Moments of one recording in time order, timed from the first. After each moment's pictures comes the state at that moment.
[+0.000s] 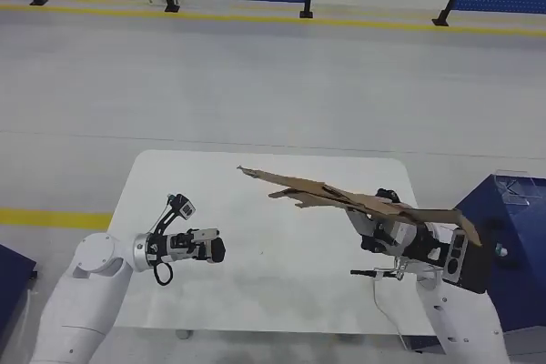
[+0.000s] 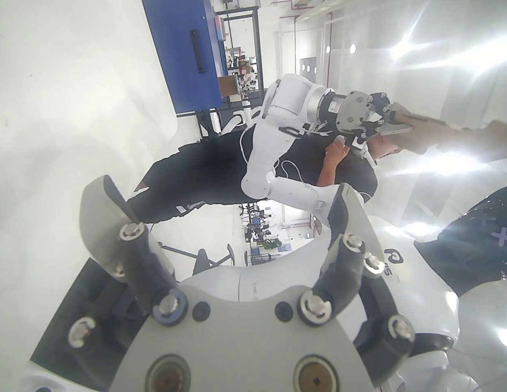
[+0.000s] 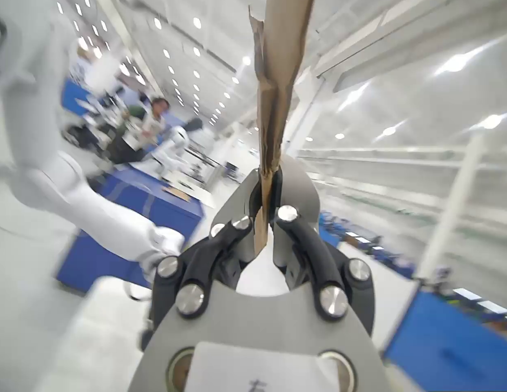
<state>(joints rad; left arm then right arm) 0.96 -1.16 -1.30 -1.20 -0.52 -0.23 -1.41 -1.12 -1.15 1.34 -1.81 -1.26 -1.00 -0.77</state>
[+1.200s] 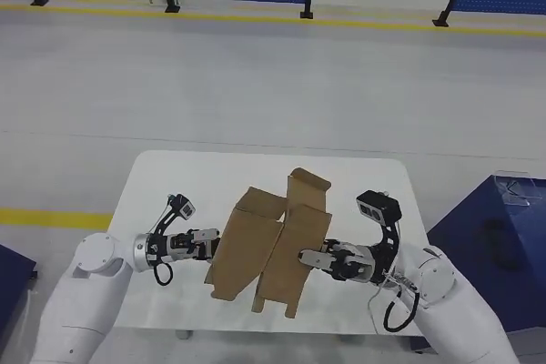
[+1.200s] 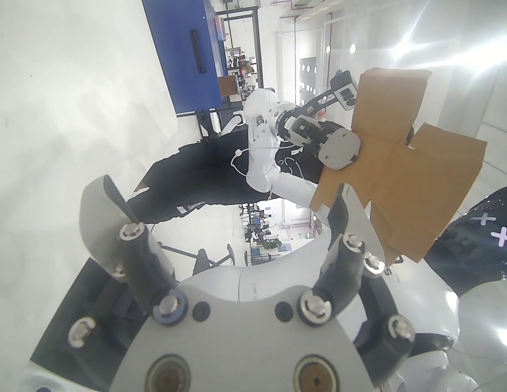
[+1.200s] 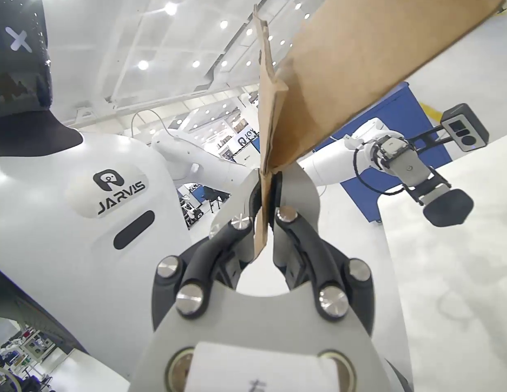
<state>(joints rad) 0.96 -1.16 -1.30 -1.20 -0.52 -0.23 -1.41 -1.15 -0.96 1.15 -1.78 0.52 -0.78 0.90</state>
